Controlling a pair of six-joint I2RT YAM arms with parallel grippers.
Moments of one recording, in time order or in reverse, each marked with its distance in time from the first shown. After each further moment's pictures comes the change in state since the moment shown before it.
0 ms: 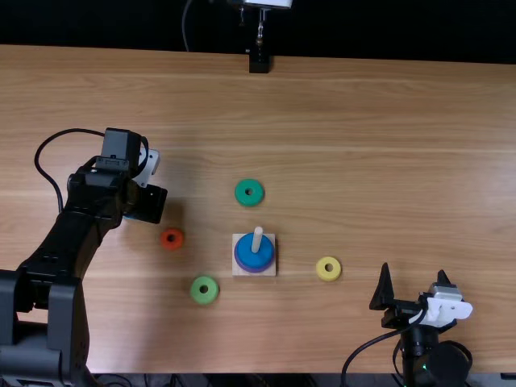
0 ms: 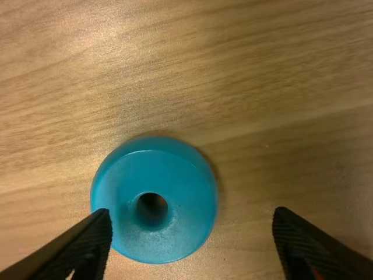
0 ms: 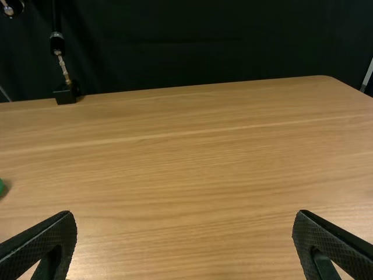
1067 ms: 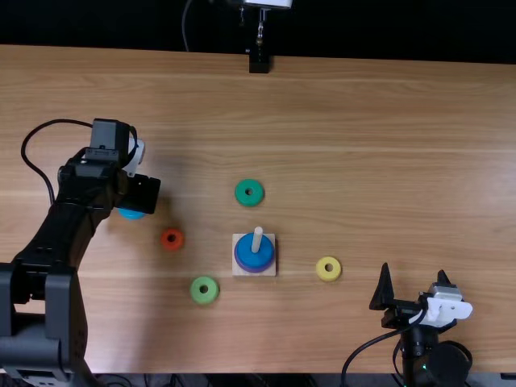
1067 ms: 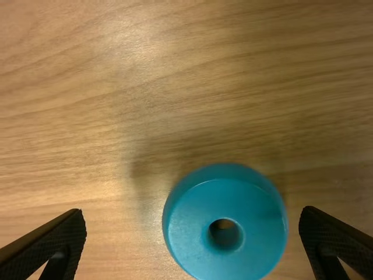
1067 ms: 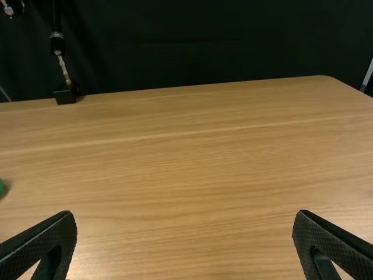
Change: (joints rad) left arm 0.041 0.041 0.061 0.006 -0.071 0.001; right arm 0.000 0.000 0.000 0.000 0.000 0.000
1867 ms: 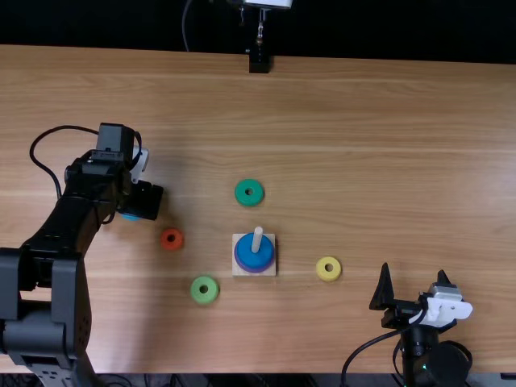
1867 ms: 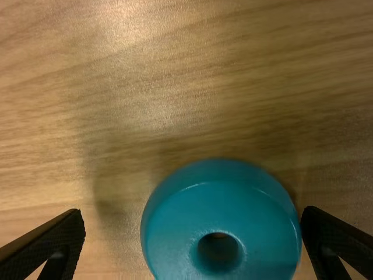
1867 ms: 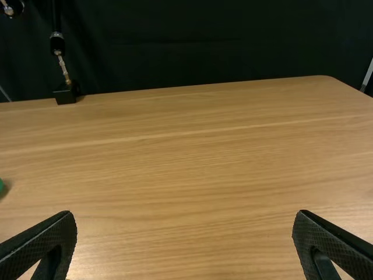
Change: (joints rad) left arm 0.000 0.062 0.000 -0.023 0.001 0.000; right arm 0.000 0.000 0.000 0.000 0.000 0.001
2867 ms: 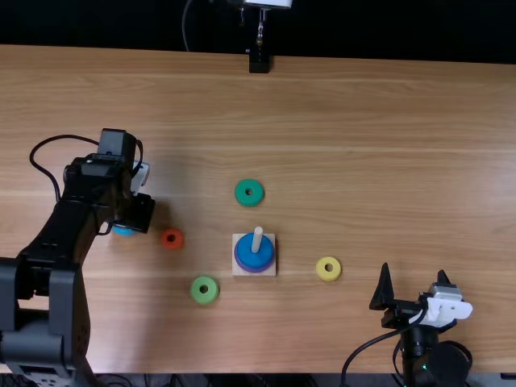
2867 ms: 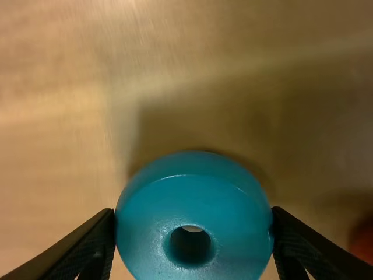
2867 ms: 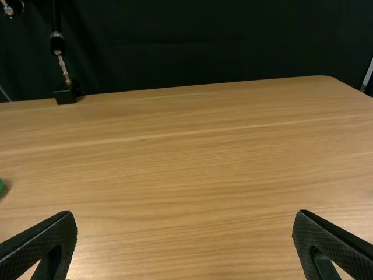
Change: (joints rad) left arm -0.019 -0.047 0.010 -0.200 0.001 -0.003; right arm 0.000 0.000 0.000 0.000 0.000 0.000
